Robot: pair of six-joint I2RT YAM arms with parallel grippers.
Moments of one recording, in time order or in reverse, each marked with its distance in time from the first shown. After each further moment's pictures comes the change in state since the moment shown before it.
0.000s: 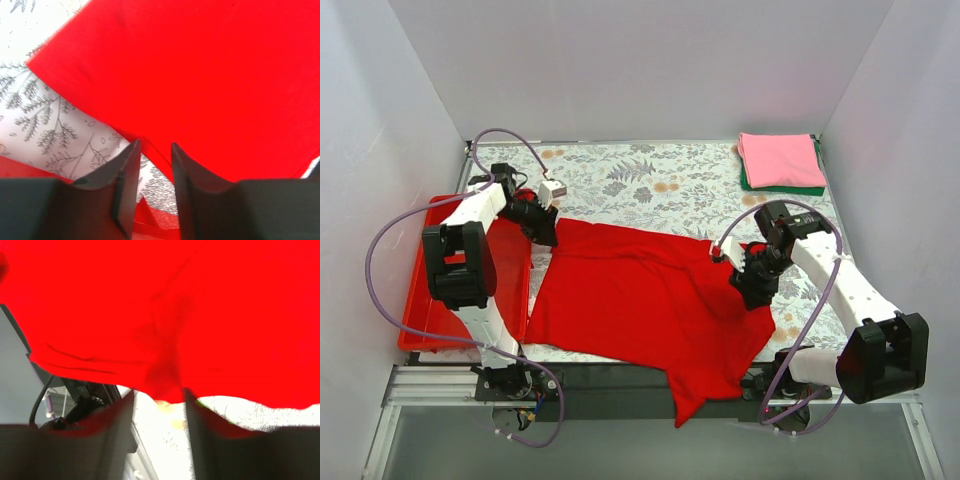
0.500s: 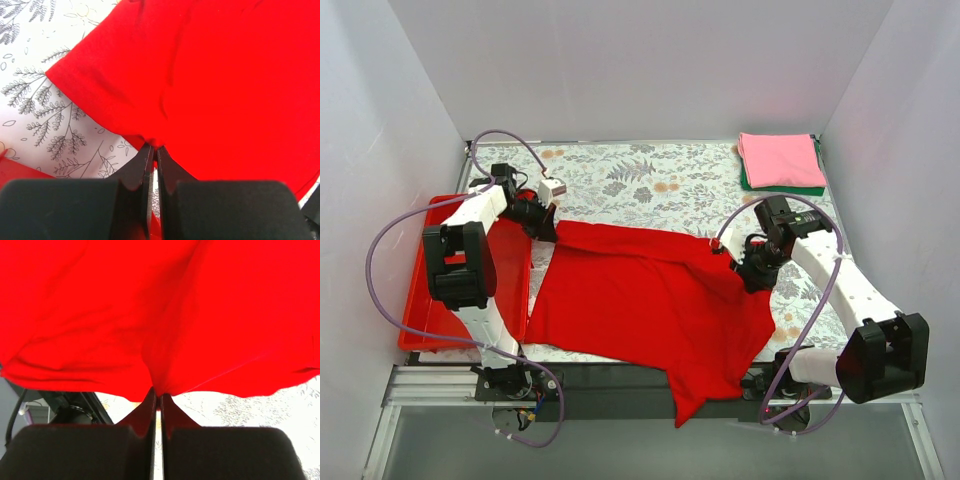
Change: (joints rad) left arm 0.000 -0.002 -0.025 0.083 0.005 -0.055; right arm 0.000 0.003 0.016 0.098 0.071 0.059
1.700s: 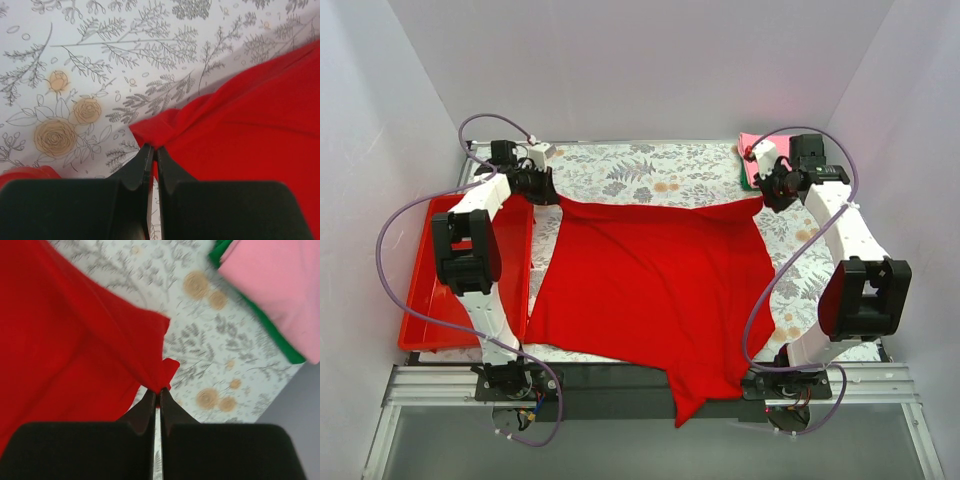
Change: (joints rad) left arm -0.018 0.136 0.177 0.387 -0.084 -0.514; right arm -0.249 0.336 0.383 0.485 0.135 0.272
